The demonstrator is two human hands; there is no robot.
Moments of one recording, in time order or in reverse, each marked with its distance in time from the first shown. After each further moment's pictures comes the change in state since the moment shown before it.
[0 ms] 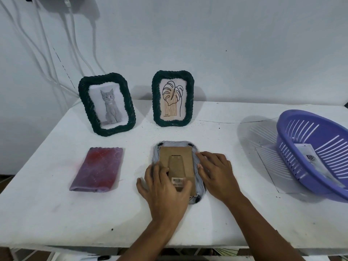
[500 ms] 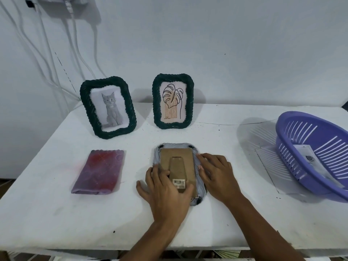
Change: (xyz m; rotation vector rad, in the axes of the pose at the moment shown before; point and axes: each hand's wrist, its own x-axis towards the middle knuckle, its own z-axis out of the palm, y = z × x) left_hand 0.001 0.000 0.001 0.024 0.028 0.007; right_hand 0.000 -0.001 0.000 -0.013 0.003 0.007
